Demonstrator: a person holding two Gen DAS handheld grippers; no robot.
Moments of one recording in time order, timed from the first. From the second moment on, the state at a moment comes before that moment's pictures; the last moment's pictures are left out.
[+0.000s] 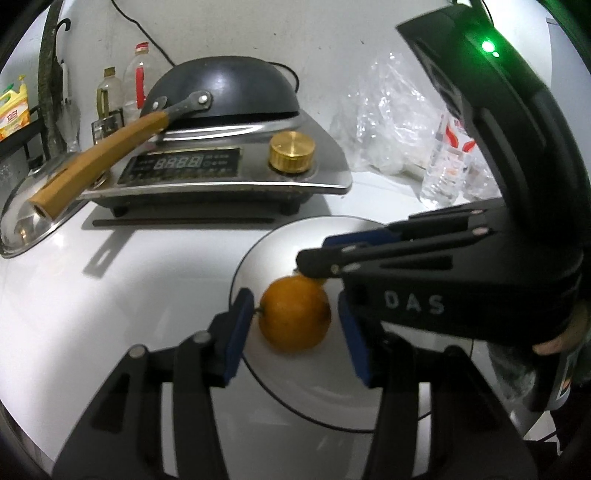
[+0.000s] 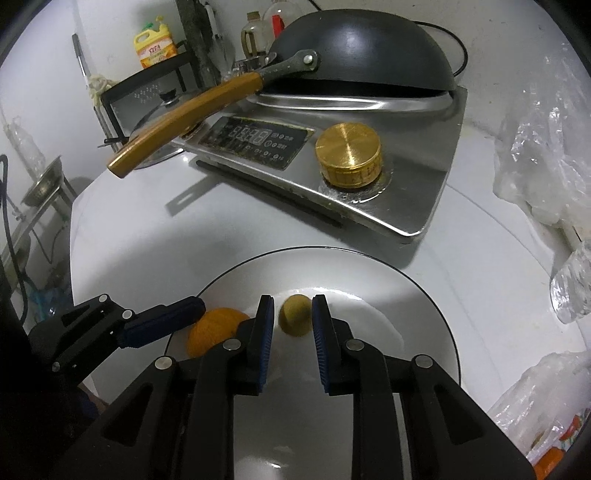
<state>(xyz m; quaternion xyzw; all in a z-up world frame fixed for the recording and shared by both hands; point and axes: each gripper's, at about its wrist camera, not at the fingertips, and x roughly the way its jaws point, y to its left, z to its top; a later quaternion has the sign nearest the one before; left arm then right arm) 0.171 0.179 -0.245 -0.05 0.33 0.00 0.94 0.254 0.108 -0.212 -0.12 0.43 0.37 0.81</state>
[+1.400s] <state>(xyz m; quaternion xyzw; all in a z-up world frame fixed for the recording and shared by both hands) 0.126 0.117 -0.189 -0.04 0.29 0.02 0.95 0.193 -0.010 -0.142 -0.09 0.37 0.34 0.86</state>
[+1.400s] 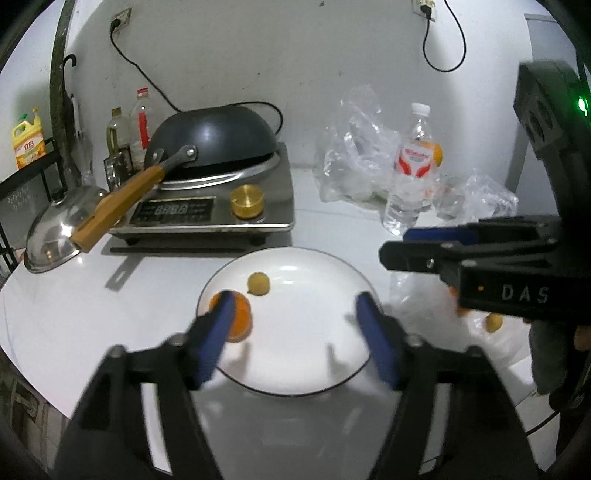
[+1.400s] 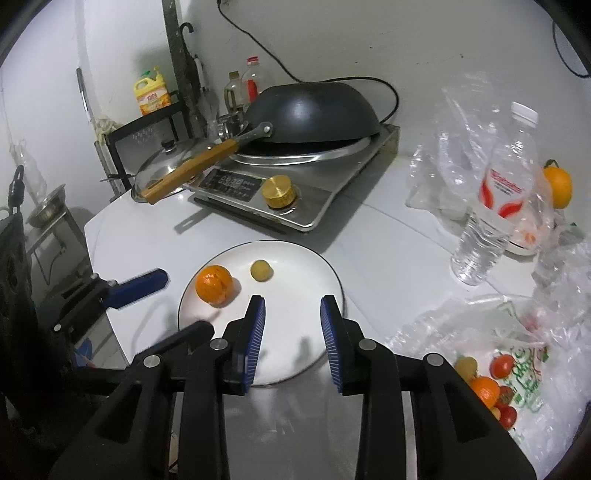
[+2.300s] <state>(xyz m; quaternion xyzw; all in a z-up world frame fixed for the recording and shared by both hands) 0.137 0.019 -0.172 0.00 0.30 -0.01 0.95 0.182 -0.127 -0.141 -0.05 0.36 0.30 0.88</state>
